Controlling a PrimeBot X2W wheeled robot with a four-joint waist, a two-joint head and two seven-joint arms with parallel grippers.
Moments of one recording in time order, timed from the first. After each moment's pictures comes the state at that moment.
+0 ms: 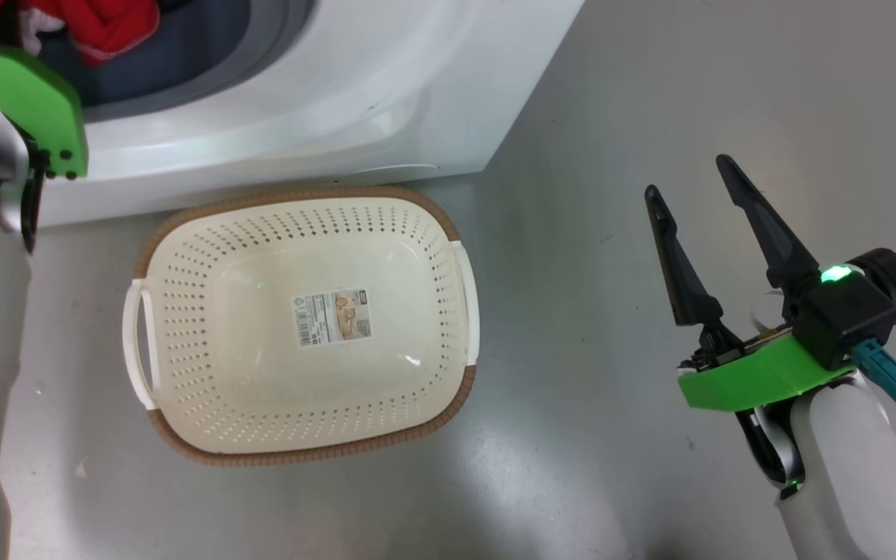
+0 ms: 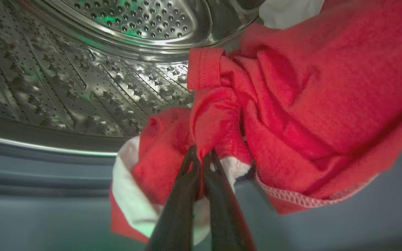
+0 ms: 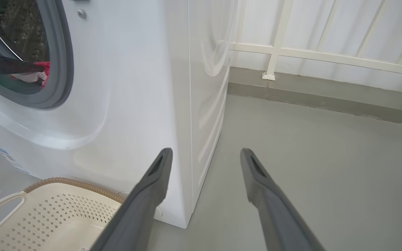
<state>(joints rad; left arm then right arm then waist) -1.30 0.27 -0.31 1.23 -0.22 0.00 -0.10 -0.36 -0.09 0.11 0.12 0.13 0.13 -0.26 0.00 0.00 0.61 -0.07</state>
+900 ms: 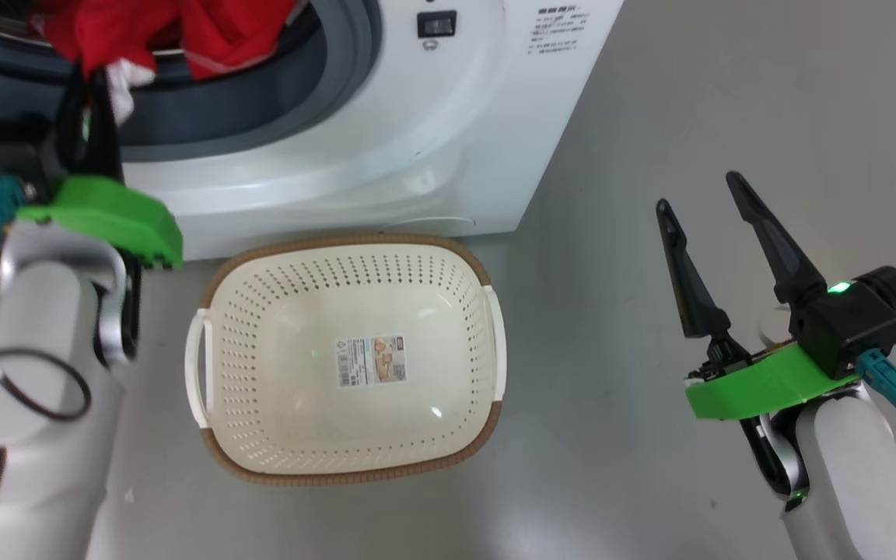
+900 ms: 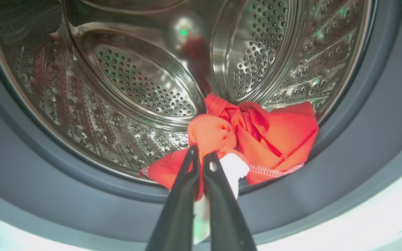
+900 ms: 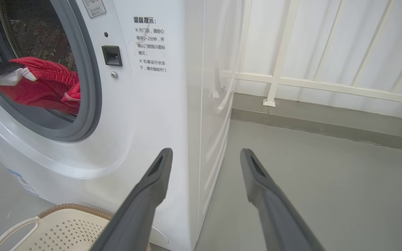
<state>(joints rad) -0.92 0.24 -0.22 0.72 -0.30 0.10 -0.25 -0.34 -0.09 0.08 0.14 0.13 0.13 -0.26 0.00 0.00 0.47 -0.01</state>
